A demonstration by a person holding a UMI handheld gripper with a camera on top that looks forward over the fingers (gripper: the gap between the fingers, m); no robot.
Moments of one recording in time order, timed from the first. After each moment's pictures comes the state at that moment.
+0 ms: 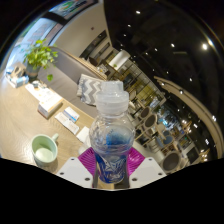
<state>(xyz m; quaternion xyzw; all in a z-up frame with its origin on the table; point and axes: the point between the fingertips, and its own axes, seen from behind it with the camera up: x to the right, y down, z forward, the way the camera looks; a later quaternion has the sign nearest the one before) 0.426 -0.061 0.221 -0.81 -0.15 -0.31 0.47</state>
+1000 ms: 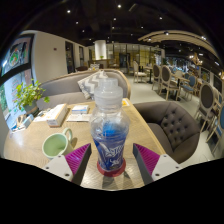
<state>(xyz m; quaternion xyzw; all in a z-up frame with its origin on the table) 0.444 -0.100 0.069 -0.88 0.08 -0.02 0.47</state>
